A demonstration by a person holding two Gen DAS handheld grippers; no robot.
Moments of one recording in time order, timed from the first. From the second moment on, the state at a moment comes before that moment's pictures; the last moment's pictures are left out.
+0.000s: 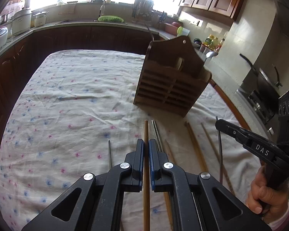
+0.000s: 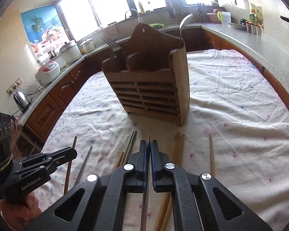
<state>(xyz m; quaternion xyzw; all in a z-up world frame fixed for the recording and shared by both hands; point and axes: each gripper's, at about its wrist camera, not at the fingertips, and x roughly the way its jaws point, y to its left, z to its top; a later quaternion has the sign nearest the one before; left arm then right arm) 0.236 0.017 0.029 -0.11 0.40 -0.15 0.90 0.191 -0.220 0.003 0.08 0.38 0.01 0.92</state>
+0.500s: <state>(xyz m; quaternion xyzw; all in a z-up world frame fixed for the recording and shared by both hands) 0.168 0.054 0.100 -0.14 0.31 -0.18 0.92 0.142 -0.222 0.096 0.10 0.27 0.04 0.96</state>
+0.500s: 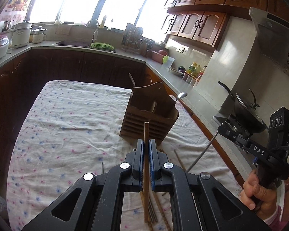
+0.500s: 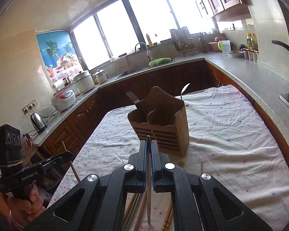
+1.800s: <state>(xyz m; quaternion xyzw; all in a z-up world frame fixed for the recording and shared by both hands) 0.333 0.051 0.141 -0.19 0.17 -0.14 0.96 0.233 -0.257 0.187 0.07 0.13 -0.03 0.99</state>
